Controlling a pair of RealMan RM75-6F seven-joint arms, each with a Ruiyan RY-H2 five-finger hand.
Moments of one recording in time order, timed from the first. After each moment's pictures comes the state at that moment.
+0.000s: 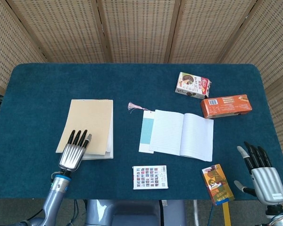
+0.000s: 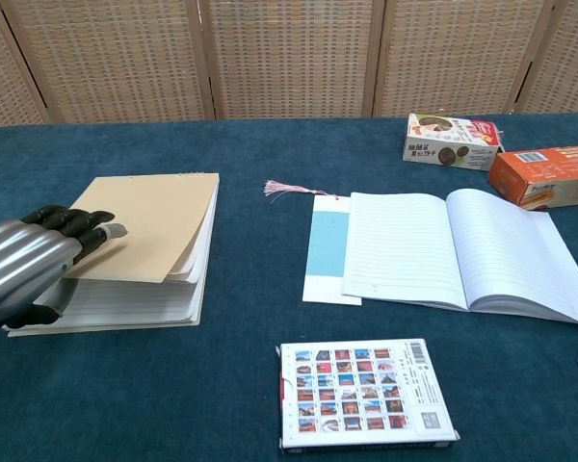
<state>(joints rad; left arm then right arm) -0.35 -1.71 -0.08 -1.45 1.29 1.23 0.87 0.02 -1.05 -0.02 -1.76 -1.68 1.55 -0.08</state>
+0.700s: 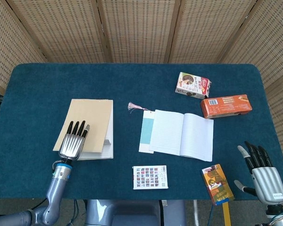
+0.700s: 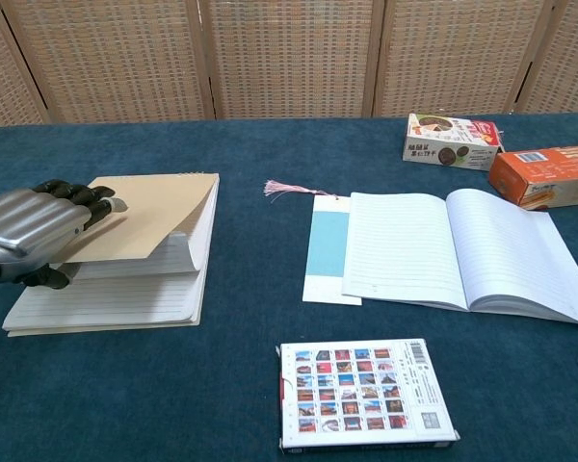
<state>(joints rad) -0.45 -1.69 -0.18 -1.48 1.10 1.18 0.99 0.02 -1.05 -0.02 -1.76 -1.68 1.55 -0.07</state>
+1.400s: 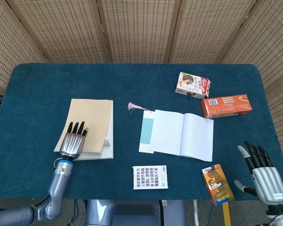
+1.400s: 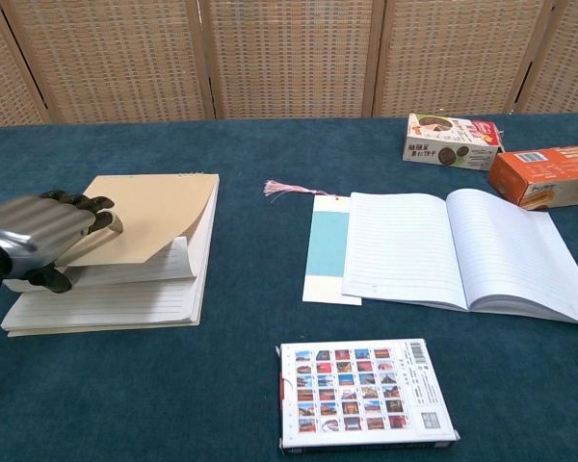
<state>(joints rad) -0.53 -1.67 -0.18 -1.54 0.89 1.17 1.06 0.02 -1.05 -0.02 -1.76 -1.68 1.55 -0.05</state>
